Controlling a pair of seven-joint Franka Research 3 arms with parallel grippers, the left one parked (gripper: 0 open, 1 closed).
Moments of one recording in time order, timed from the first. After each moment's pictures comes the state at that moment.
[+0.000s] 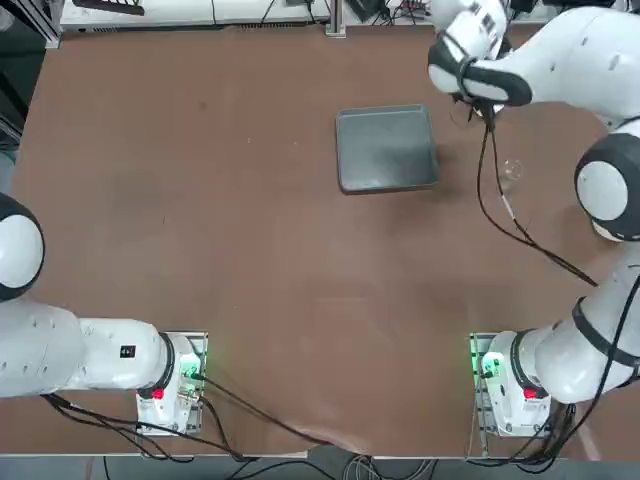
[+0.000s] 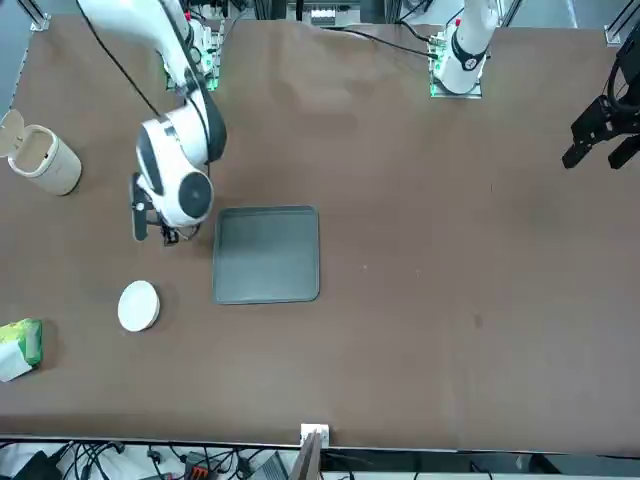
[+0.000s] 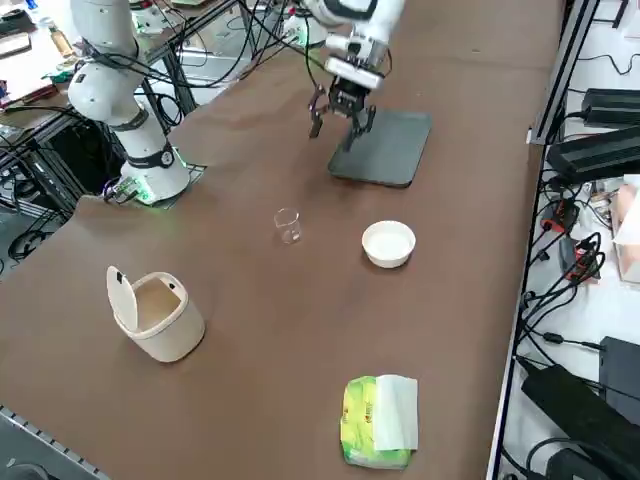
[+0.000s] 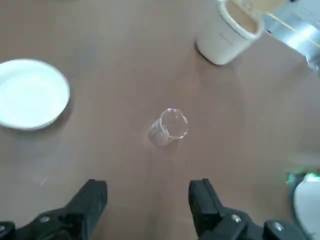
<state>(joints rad) 0.33 0.37 0.07 -1.69 -0.47 1.58 1.74</state>
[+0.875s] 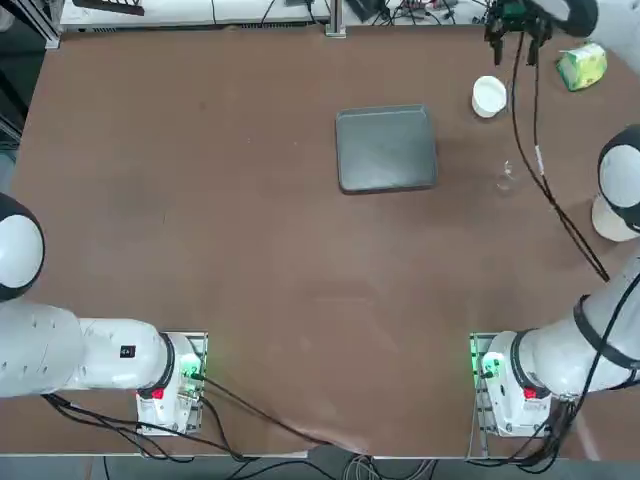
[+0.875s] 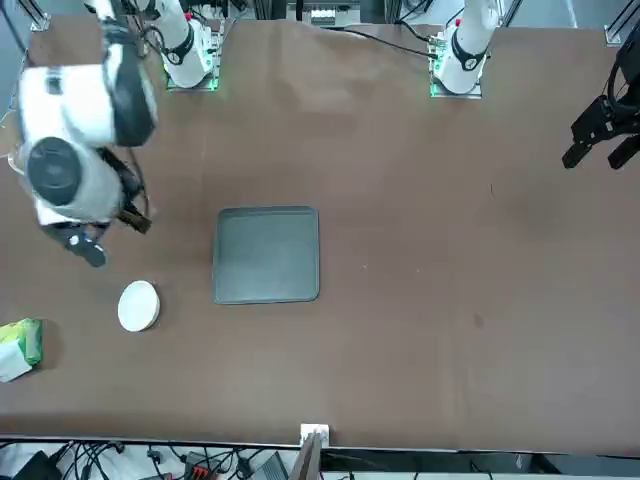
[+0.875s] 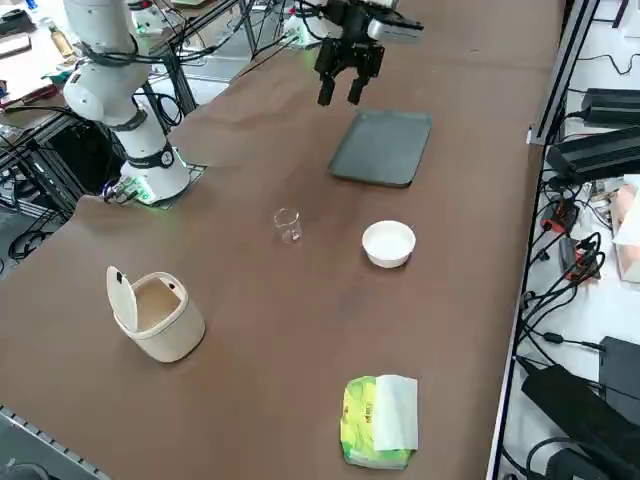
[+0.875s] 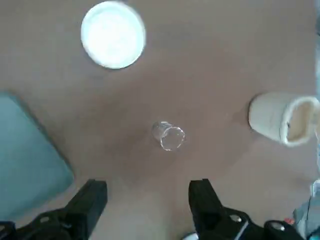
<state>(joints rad) 0.13 0.33 0.05 -1.41 -0.22 1.43 0.54</state>
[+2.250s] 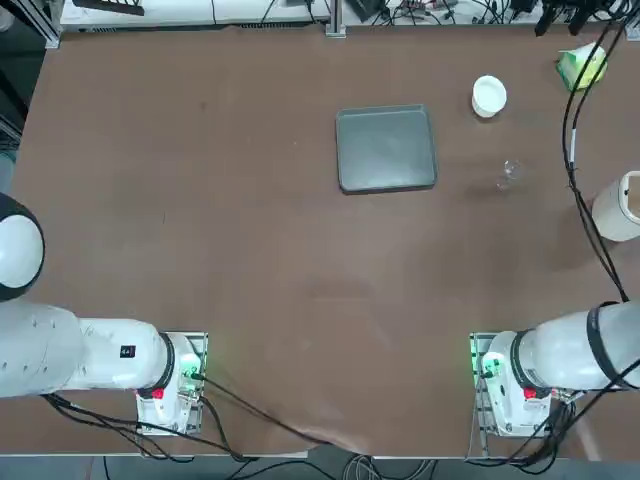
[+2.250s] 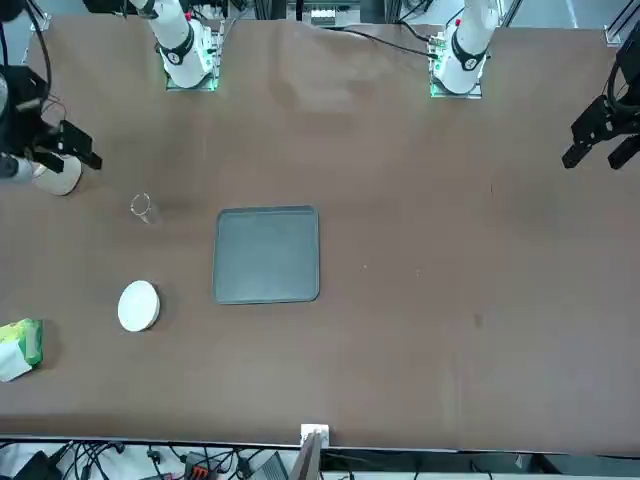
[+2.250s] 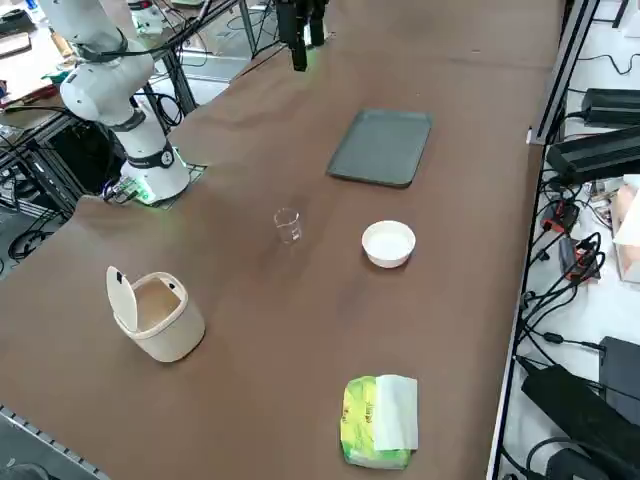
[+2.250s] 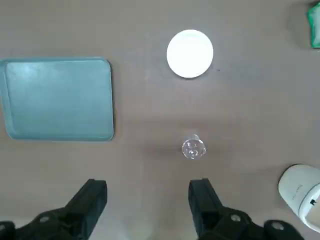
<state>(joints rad) 0.08 -0.03 -0.09 -1.63 0.06 1.57 -0.05</state>
